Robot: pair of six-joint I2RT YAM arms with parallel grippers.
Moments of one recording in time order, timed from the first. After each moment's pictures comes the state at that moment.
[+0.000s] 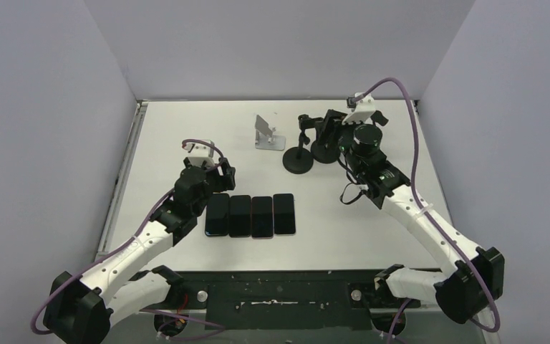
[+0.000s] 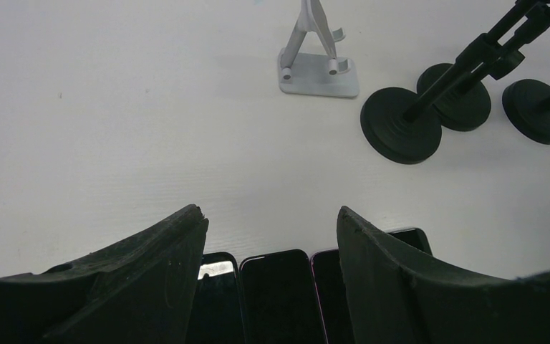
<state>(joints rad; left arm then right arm) -0.56 0.99 0.61 0.10 -0.33 -0.32 0.50 1.23 1.04 0.09 0.24 0.21</state>
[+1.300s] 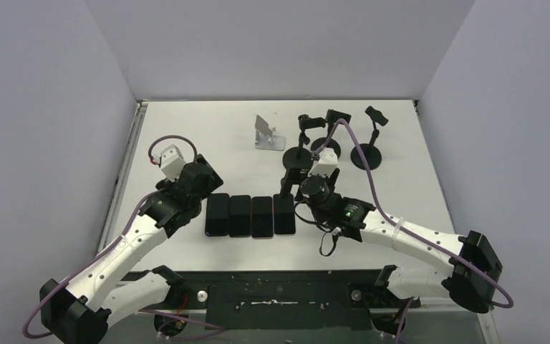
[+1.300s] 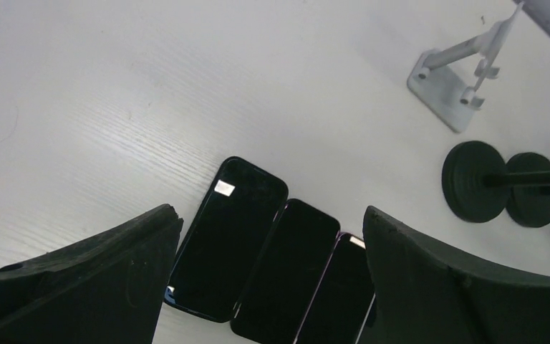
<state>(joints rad) -0.59 0.97 0.80 -0.58 -0.67 -0.95 0.96 1.19 0.78 -0.09 0.58 0.64</state>
